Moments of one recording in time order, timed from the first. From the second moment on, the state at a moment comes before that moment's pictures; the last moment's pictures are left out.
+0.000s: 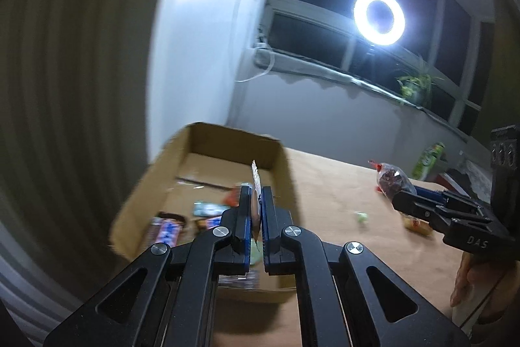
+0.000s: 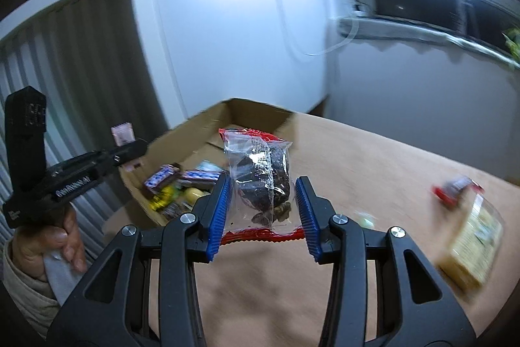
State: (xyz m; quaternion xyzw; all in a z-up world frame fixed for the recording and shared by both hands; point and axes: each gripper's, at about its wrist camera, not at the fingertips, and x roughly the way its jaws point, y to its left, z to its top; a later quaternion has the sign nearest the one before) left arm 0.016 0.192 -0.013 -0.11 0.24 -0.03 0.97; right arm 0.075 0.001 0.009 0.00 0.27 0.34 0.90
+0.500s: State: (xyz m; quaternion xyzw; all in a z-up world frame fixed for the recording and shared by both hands) left arm 0.036 0.226 -0.038 -0.13 0.26 -0.03 0.96; right arm 0.120 0.112 0.019 -0.02 0.26 0.40 0.88
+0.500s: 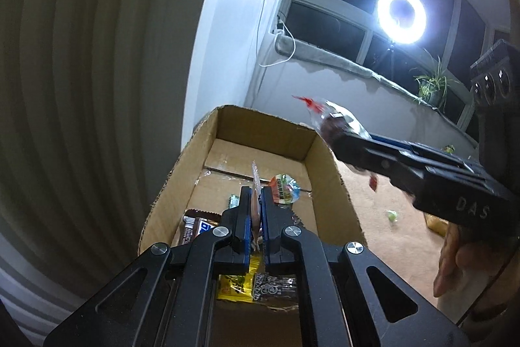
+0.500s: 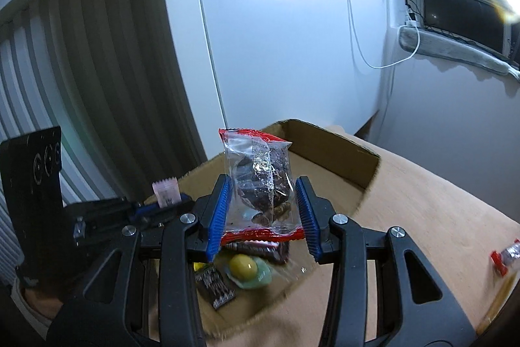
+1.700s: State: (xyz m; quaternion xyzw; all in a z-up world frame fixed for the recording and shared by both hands) left arm 0.014 0.187 -0.001 -0.05 0.23 0.02 0.97; right arm 0.116 0.044 0.009 0.00 0.26 0.34 0.90
